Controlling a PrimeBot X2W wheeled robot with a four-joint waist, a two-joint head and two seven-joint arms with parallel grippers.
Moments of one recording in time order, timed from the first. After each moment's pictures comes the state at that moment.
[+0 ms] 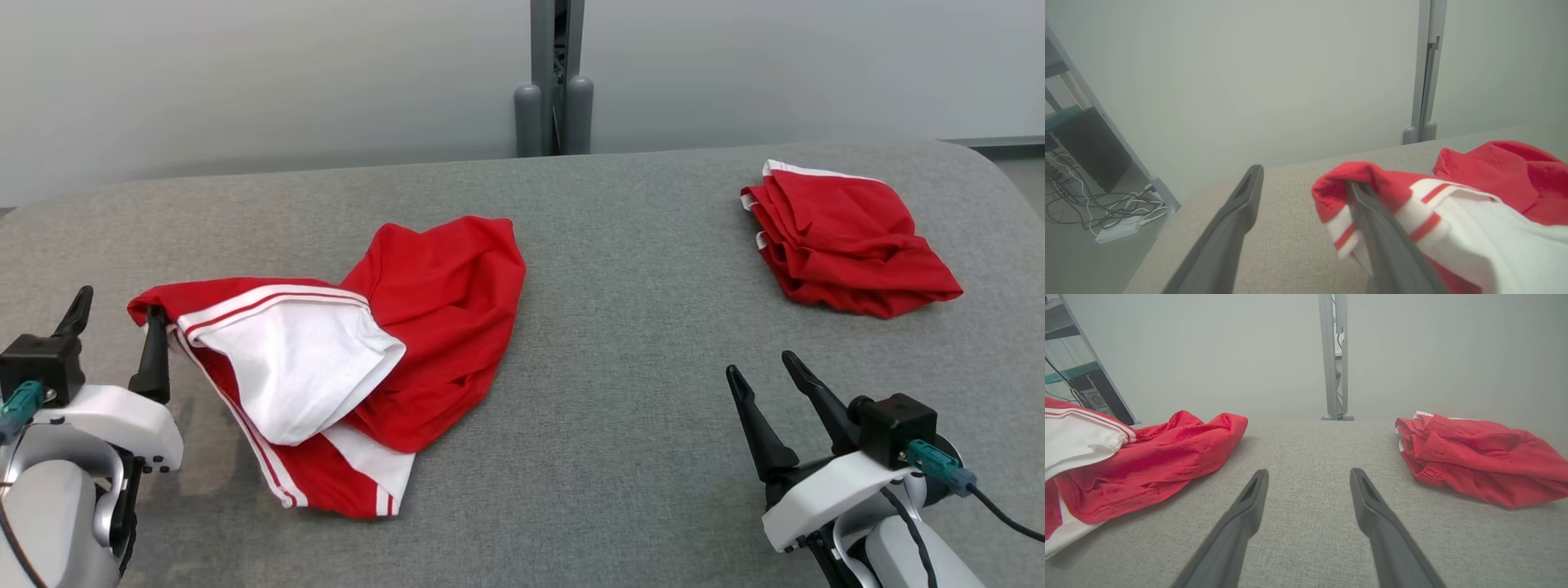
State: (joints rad) left arm -0.41 0.37 -0.14 0.64 -0.28 -0.02 -0.26; right arm -0.27 -0.15 0.31 0.47 0.35 0.13 -0.26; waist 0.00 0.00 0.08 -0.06
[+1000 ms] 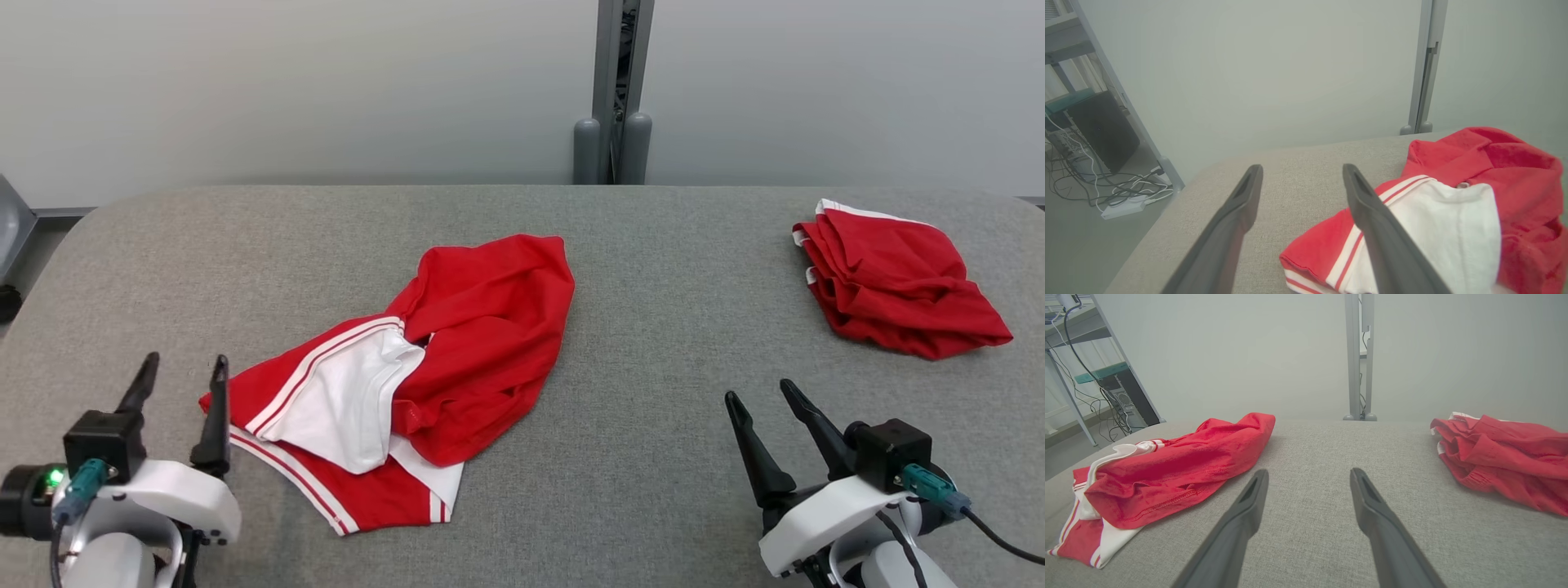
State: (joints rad) left arm -0.24 0.28 -0.06 0.51 -0.21 -0.06 -0.26; right arm -0.22 -0.14 0.31 0.47 0.36 0.13 -0.26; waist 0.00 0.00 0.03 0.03
